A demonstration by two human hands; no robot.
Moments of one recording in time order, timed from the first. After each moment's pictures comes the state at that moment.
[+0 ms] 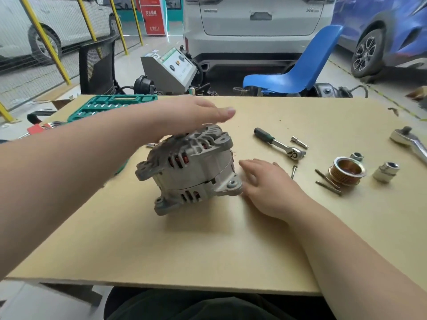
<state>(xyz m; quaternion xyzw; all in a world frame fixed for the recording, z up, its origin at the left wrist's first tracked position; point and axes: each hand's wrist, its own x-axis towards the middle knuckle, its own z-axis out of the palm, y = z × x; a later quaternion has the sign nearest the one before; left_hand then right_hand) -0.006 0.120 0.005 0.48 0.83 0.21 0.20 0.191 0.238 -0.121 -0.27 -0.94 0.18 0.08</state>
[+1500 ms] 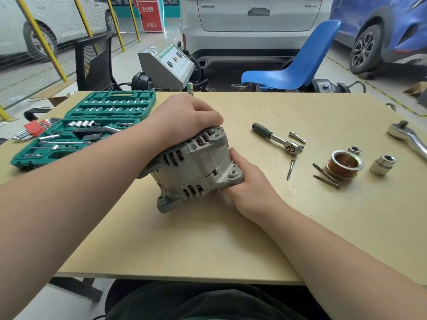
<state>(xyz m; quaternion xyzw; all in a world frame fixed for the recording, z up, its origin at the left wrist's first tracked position) -0.005 0.123 -0.023 0.49 0.80 0.33 0.11 0.184 0.191 -0.123 -0.24 -0.80 0.52 0.20</state>
